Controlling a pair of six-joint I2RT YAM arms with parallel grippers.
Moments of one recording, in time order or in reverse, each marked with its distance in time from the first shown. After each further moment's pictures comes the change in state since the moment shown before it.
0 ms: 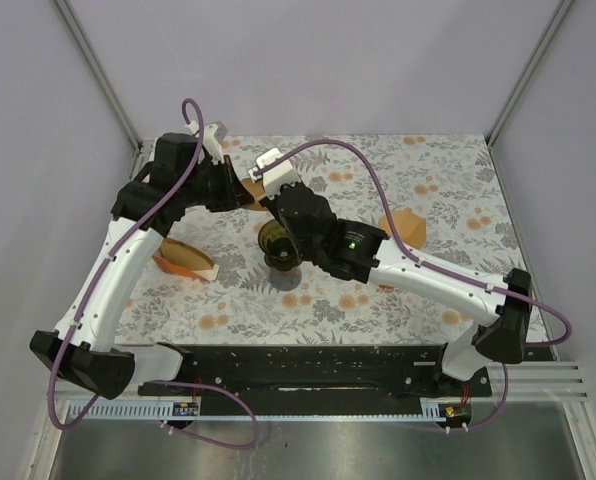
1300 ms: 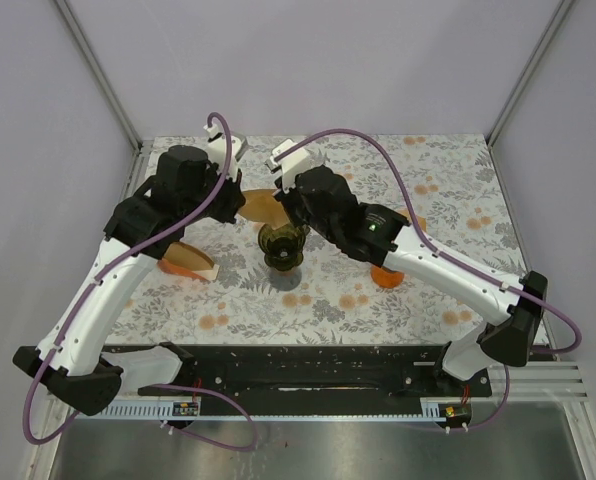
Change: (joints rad) left arm -0.166 -0.092 0.016 -0.047 -0.286 0.401; right arm -0.135 -0.041 -0.006 -0.179 -0.376 0.137
